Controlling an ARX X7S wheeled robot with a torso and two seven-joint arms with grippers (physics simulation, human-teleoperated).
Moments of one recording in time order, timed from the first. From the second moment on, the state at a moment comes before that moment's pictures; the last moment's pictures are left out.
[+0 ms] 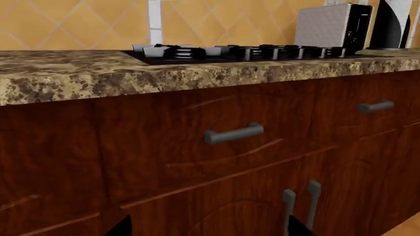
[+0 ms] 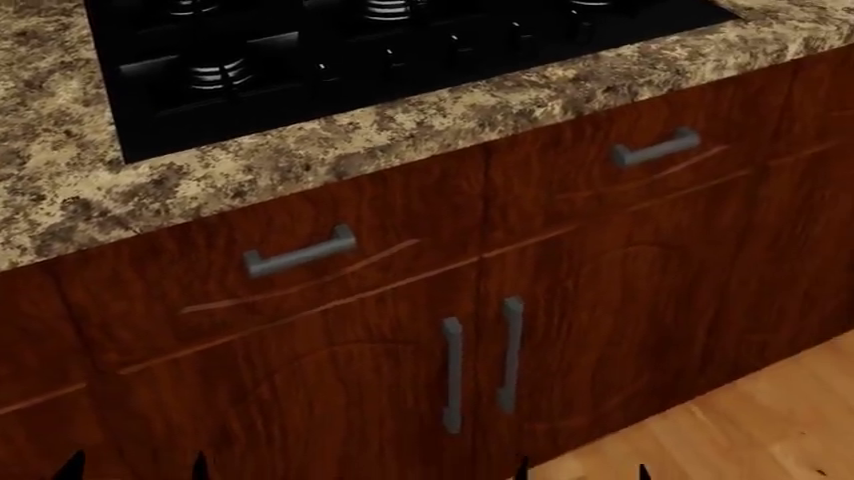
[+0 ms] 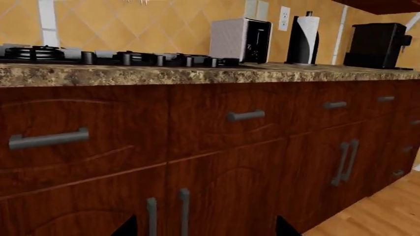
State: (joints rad) left arm 0.00 -0.14 0.15 0.01 -0.15 0.02 -0.16; right arm -0.01 0.13 -0.16 0.00 0.05 -0.06 0.25
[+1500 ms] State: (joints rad) left arm -0.01 -0.17 0.20 0.01 -0.19 0.03 -0.21; right arm 0.01 0.17 -0.20 0.00 0.10 -0.05 0.31
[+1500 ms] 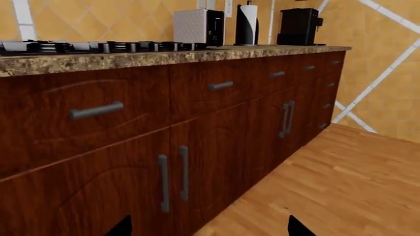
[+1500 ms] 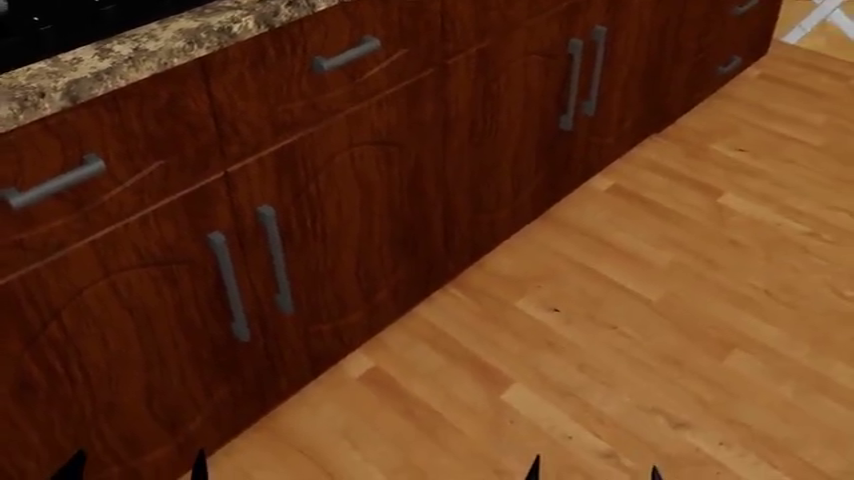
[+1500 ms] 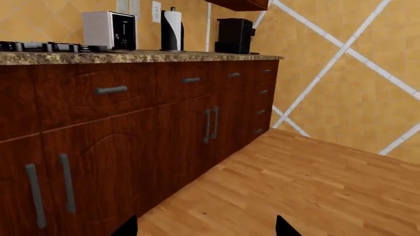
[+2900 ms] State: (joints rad) left arm -0.02 -0.20 0.23 0.00 -0.22 0.05 -0.24; right arm -0.01 0.21 -0.24 -0.01 0.11 -0.11 0.34
